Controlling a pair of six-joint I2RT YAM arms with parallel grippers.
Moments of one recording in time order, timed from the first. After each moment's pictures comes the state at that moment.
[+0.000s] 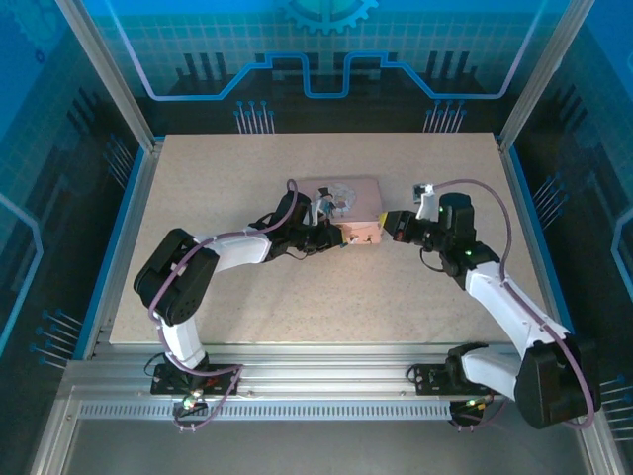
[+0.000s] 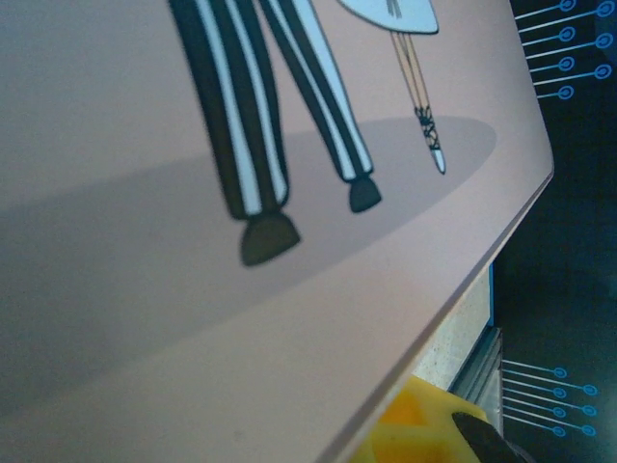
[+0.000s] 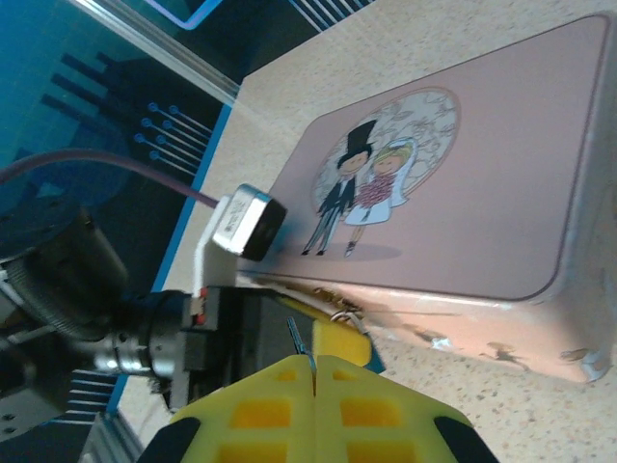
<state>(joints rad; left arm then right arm) -0.56 1.81 1.01 0.12 0.53 -0.88 0.22 1.11 0.70 -0.05 -0.55 0.61</state>
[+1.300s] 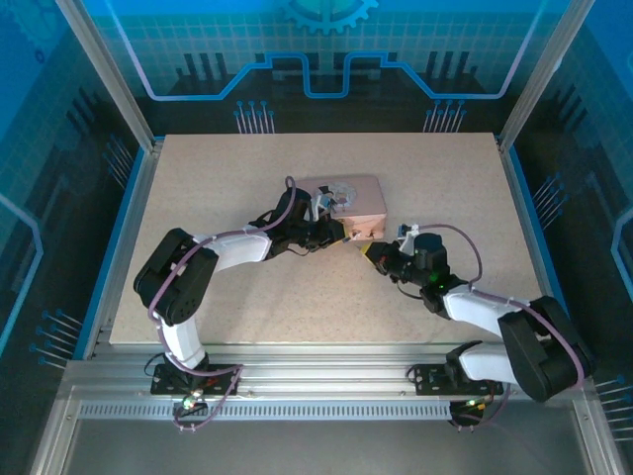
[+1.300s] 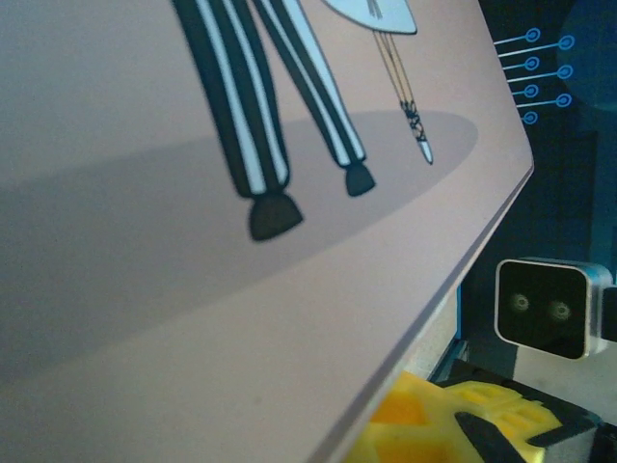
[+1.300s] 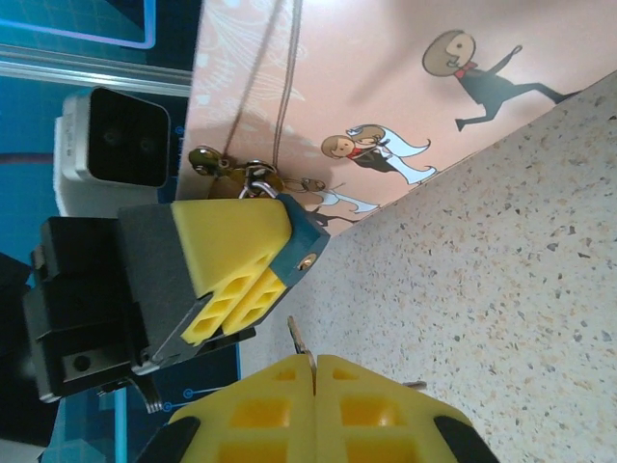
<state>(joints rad) -0.56 1.81 1.04 0.15 0.53 -0.95 0.39 1.29 0.35 0.55 -0.45 1.21</state>
